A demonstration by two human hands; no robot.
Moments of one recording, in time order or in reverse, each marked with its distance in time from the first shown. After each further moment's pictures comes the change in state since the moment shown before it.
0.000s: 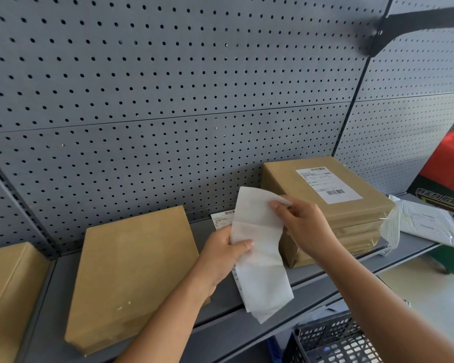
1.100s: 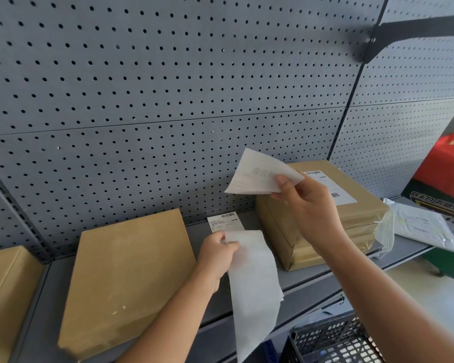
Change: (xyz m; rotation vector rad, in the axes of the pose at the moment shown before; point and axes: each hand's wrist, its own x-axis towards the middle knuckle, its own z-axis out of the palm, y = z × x) left_hand 0.021 -0.011 0.008 -0.028 0.202 -0.150; right_hand 0.009 -0.036 -0.012 0.155 0.145 -0.155
